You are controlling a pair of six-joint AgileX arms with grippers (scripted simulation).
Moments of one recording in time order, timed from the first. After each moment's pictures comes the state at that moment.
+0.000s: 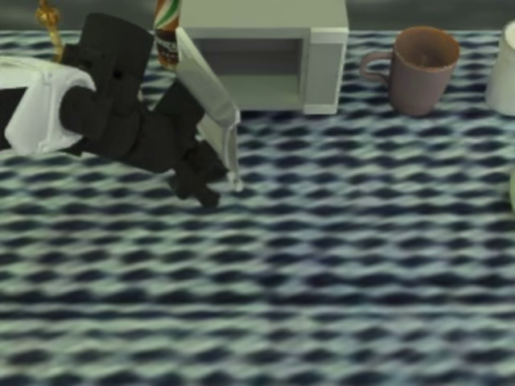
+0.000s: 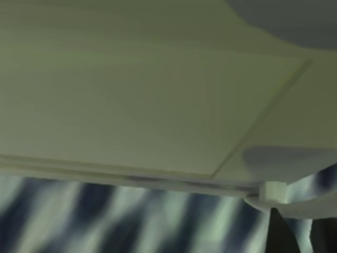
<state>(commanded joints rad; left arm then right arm) -0.37 1.77 1.12 -0.33 0.43 0.51 0.00 0.00 0.00 0.00 0.00 0.00</state>
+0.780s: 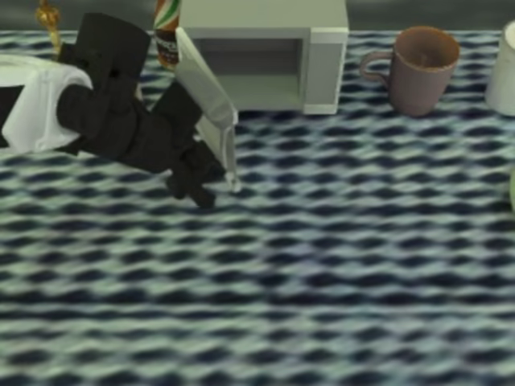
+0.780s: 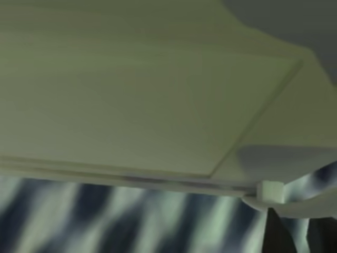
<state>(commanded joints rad) -0.37 1.77 1.12 -0.35 0.45 0.54 0.00 0.00 0.00 0.00 0.00 0.00</state>
